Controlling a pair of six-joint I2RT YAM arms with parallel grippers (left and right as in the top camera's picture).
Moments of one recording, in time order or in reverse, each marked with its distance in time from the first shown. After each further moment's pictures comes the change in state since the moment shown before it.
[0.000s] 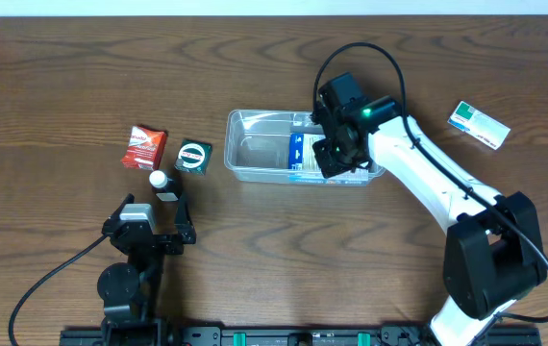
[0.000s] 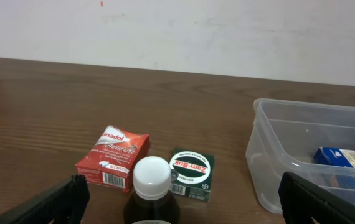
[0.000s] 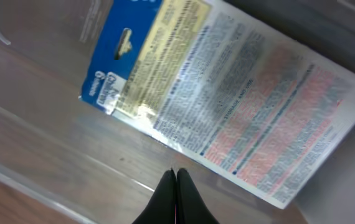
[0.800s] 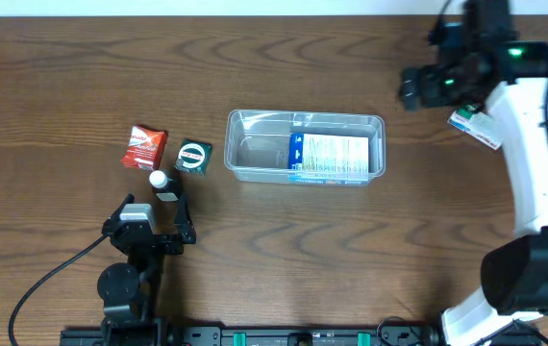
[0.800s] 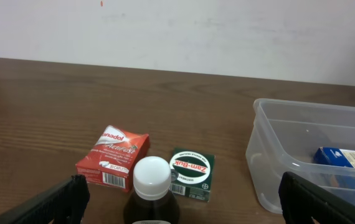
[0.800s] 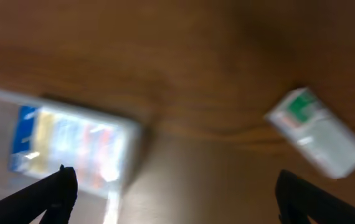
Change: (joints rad) left arm 0.000 0.000 0.000 0.000 0.000 0.000; right arm -0.467 -0.061 0.366 -0.174 -0.011 -0.207
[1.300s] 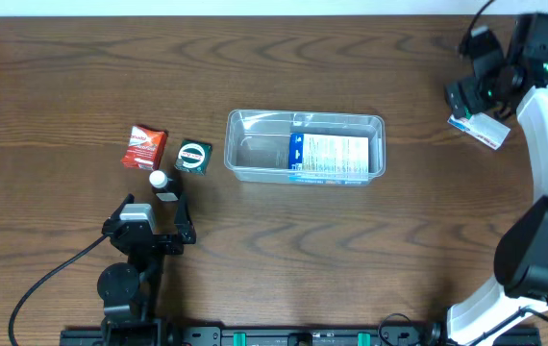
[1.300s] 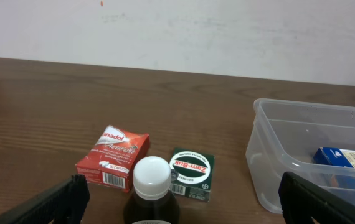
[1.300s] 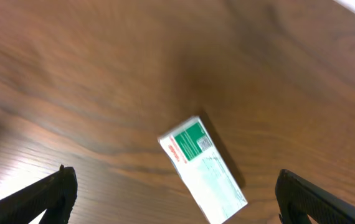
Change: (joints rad) left arm 0.000 0.000 0.000 0.000 0.000 0.000; right arm -0.201 0.073 -0.201 0.340 0.022 -0.510
